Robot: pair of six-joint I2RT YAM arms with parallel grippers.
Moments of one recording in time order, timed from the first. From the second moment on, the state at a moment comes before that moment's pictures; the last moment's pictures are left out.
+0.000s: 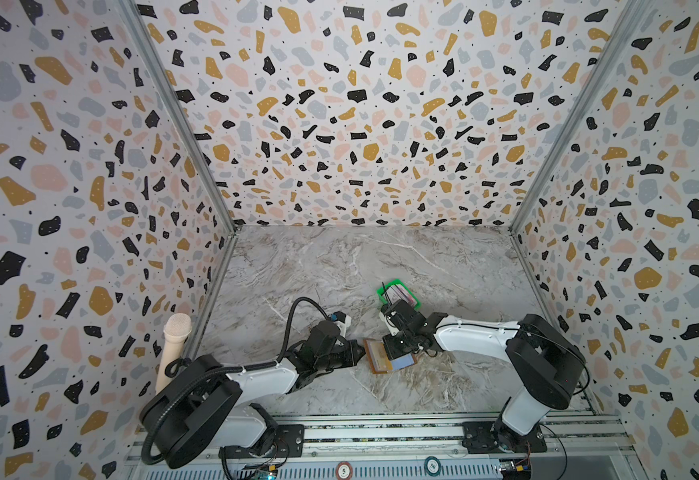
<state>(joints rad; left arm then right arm) -0.71 1.30 0.34 0.31 0.31 -0.83 0.87 1.67 0.90 -0.34 -0.13 0.43</state>
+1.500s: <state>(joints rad) -0.74 1.42 0.33 0.34 0.28 -0.85 0.94 1.66 0.88 -0.33 -0.10 0.47</state>
